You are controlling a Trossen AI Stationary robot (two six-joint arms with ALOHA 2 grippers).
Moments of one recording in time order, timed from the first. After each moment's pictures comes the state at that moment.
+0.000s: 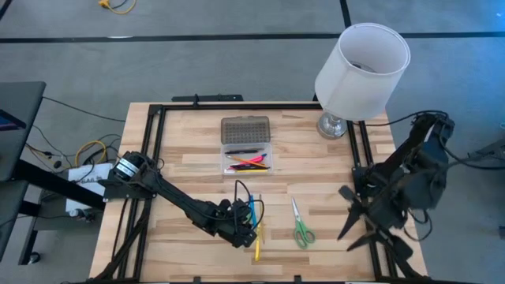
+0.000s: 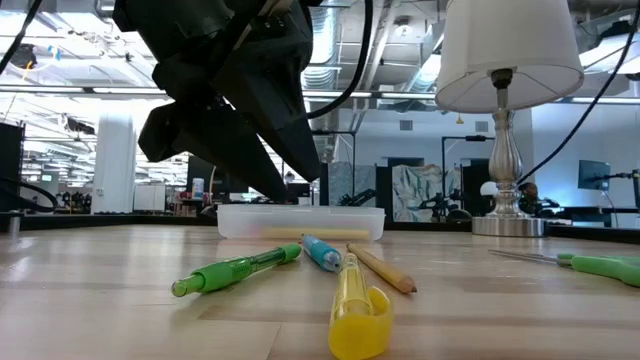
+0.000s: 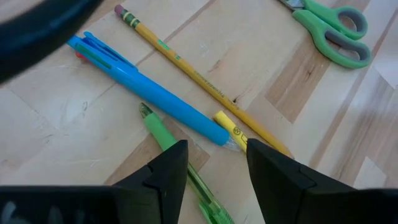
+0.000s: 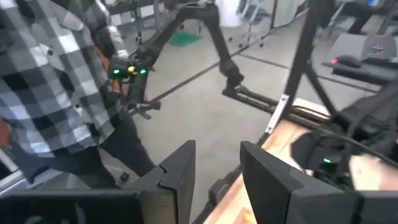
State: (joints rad) left arm -0.50 1.93 1.26 -0.35 -0.41 -1.18; right arm 0.86 1.20 1.53 -0.64 0.13 0.02
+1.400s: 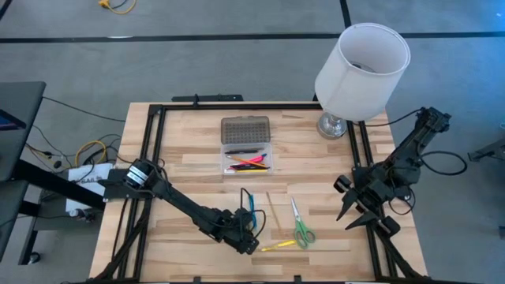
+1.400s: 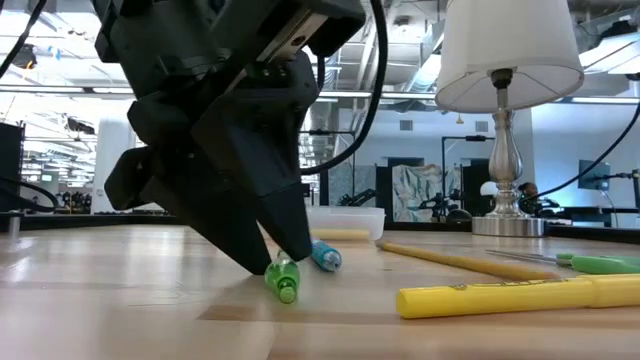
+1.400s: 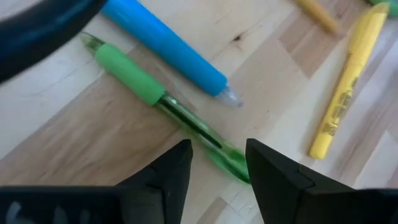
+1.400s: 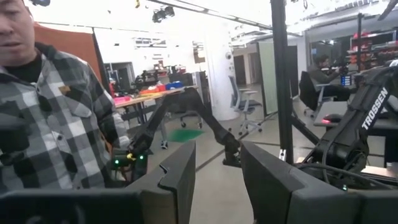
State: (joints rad) left arm -0.52 2.07 1.31 -0.39 -0.24 -1.32; right arm 0.82 0.77 0.66 0.28 0.14 0.08
